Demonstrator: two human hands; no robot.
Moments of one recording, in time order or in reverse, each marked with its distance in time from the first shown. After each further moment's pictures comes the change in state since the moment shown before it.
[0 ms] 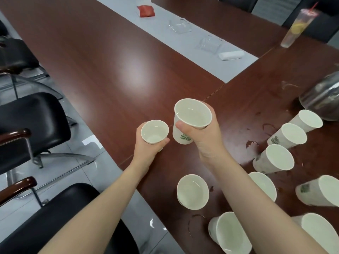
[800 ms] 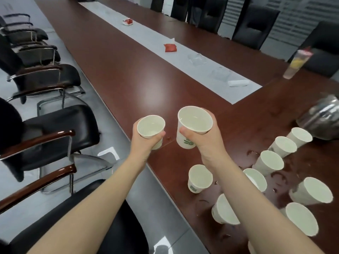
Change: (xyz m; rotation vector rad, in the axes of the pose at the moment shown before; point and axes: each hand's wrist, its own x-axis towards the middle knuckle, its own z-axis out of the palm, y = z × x) left_hand -0.078 0.105 -0.062 -0.118 0.174 0.123; right_hand -0.074 -0.080 0.039 -0.012 -0.044 -0.027
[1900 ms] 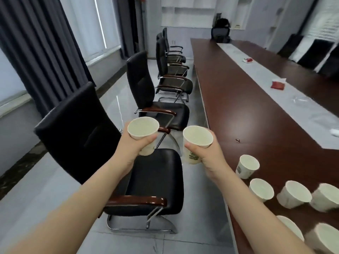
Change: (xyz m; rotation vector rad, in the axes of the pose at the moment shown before) left_hand -0.375 0.135 -0.129 0.140 0.538 0.107; right_hand -0.236 -0.055 0.026 0.120 -0.719 0.087
